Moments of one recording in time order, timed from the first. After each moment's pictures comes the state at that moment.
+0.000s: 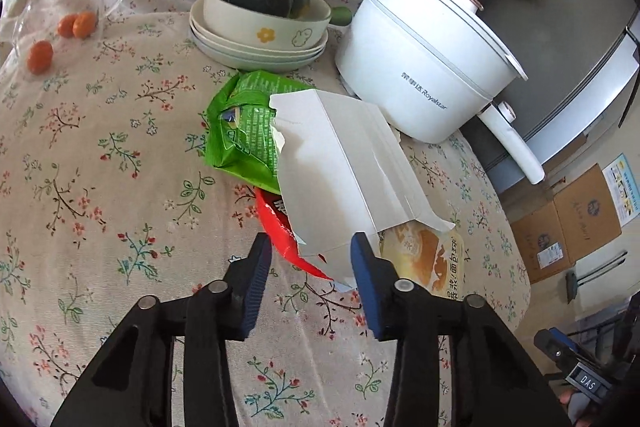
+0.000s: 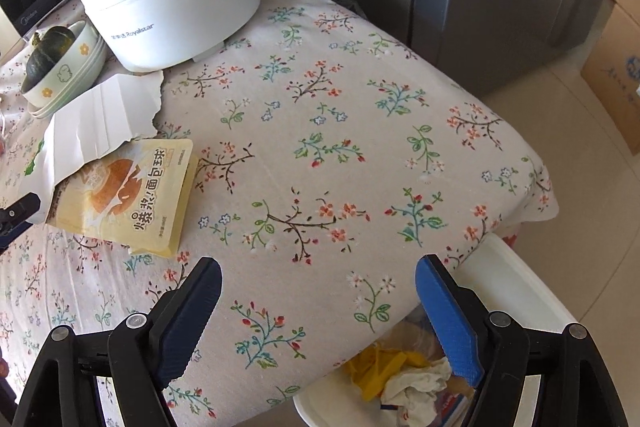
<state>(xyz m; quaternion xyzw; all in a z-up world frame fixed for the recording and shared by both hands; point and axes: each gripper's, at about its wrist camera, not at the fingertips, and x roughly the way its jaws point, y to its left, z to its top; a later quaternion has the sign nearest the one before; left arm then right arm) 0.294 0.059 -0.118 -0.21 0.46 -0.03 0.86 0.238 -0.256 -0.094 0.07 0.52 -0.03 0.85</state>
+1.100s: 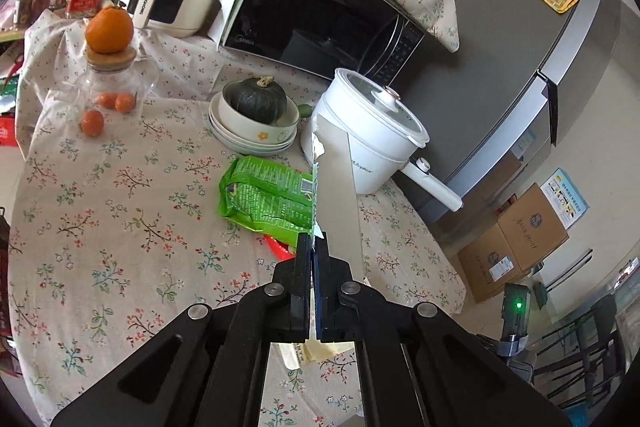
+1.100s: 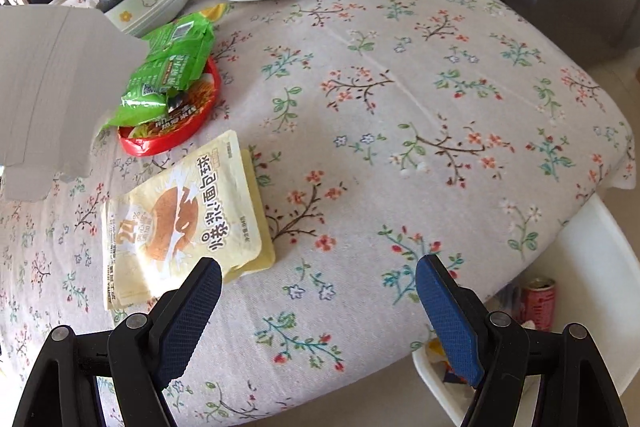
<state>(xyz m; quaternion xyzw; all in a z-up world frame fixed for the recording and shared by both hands) 0.164 0.135 0.000 -0.22 0.34 -0.09 0.91 0.217 -0.169 -0.118 0.06 0.54 0.06 0.84</state>
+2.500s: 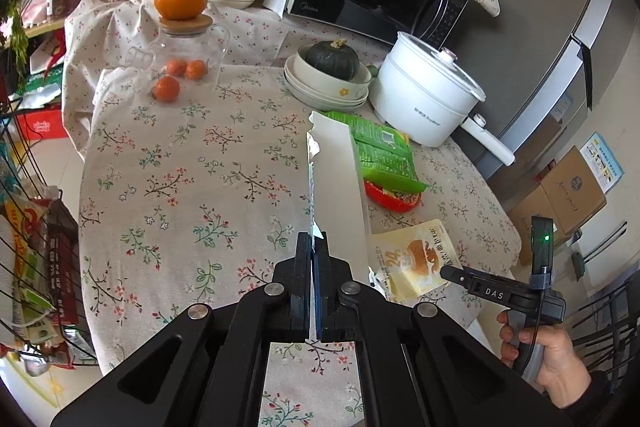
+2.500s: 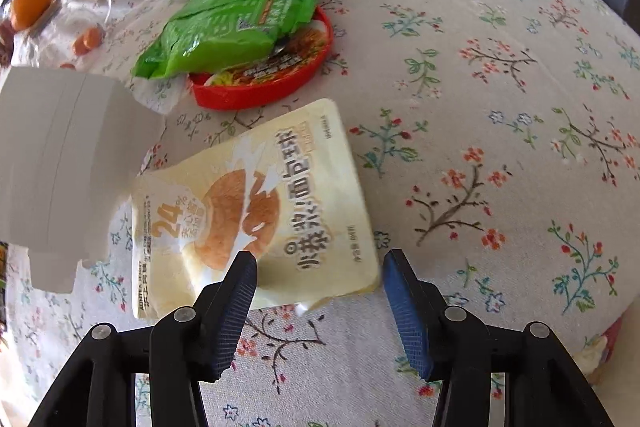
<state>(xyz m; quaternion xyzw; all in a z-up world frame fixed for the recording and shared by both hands) 0.126 0.200 -0.045 -0.16 0.41 -0.04 0.89 0.217 -0.089 -0.154 0.03 0.54 0.13 0.83</state>
